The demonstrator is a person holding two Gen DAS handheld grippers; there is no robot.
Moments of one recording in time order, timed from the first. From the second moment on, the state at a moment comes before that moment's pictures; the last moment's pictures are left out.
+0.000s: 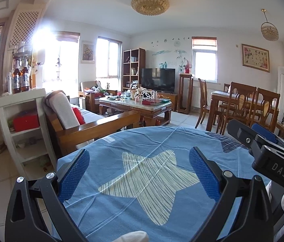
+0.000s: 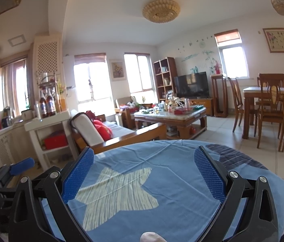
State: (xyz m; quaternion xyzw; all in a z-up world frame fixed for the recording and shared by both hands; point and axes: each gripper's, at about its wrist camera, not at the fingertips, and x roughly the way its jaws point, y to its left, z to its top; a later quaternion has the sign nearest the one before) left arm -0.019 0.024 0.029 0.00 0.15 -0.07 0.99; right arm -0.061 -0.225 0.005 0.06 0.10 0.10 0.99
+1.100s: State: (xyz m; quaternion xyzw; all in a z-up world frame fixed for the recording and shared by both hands) left arm -0.019 0.020 0.027 0.00 0.16 -0.08 0.98; right arm -0.063 -0.225 0.008 0.06 0.10 0.10 0.99
